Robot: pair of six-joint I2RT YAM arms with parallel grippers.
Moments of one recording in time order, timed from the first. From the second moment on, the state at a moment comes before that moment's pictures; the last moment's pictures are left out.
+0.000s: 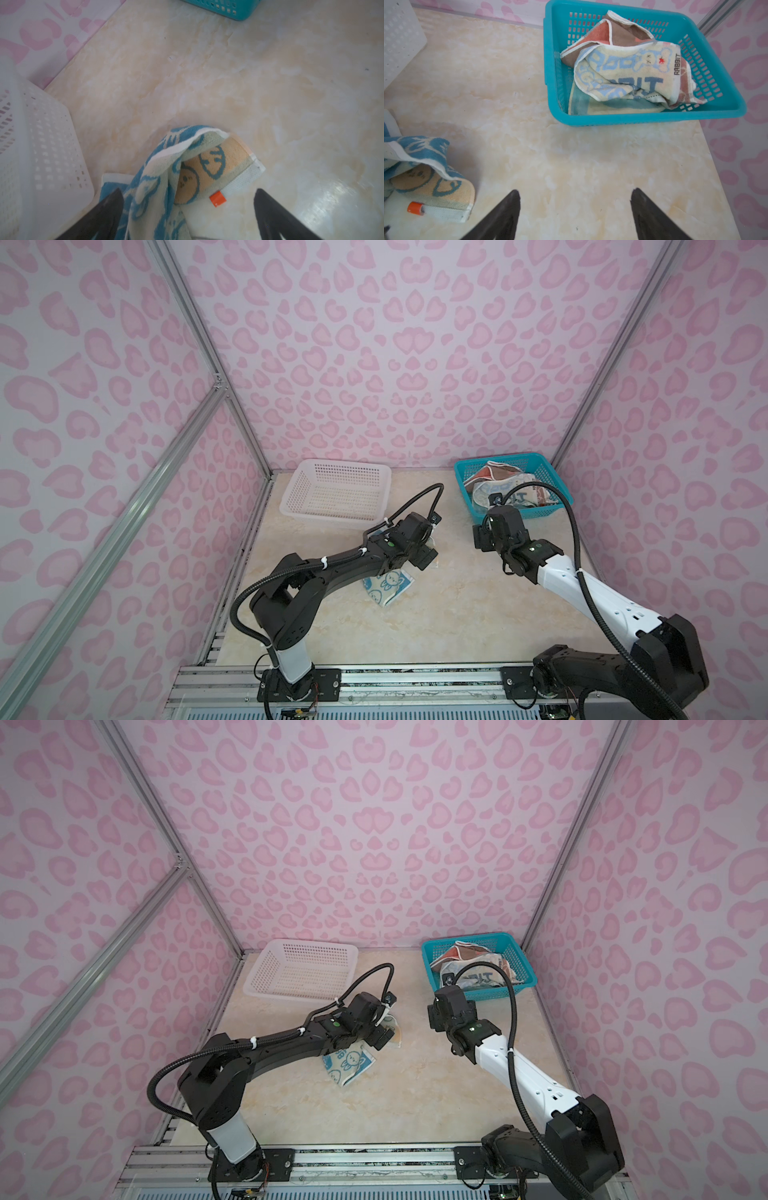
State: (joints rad) left arm -0.83 1.80 1.21 -0.23 -0.20 0.16; right arm 0.50 1.23 0.86 -0.34 0.40 0.16
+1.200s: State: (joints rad) left arm -0.76 1.84 1.64 -0.55 -0.12 -0.17; right arm 0.50 1.13 0.47 0.27 0.02 0.23
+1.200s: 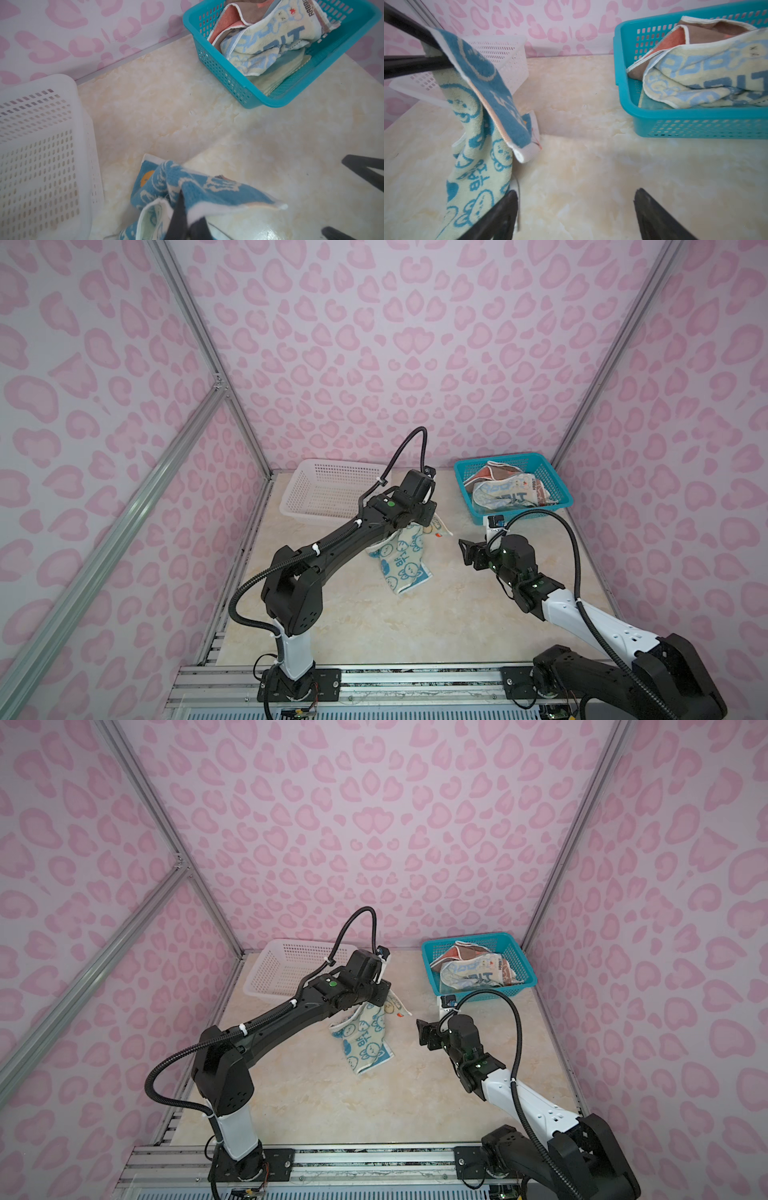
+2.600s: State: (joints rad) left arm -0.70 1.57 1.36 -0.58 -0.10 -0.26; right arm 0.67 1.61 0.59 0.88 -0.25 0.00
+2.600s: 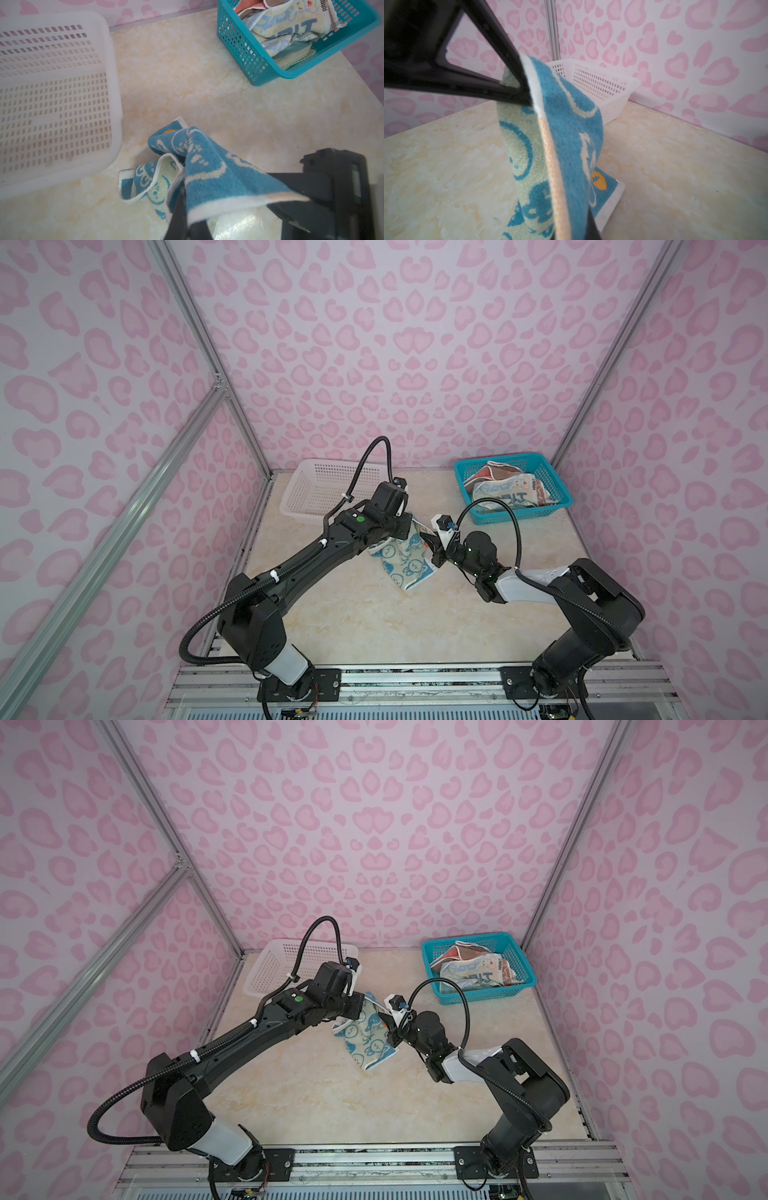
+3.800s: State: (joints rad) left arm -0.71 1.37 1.10 -0.30 0.31 0.13; right arm 0.64 1.38 0.98 -0.18 -0.39 -0.31
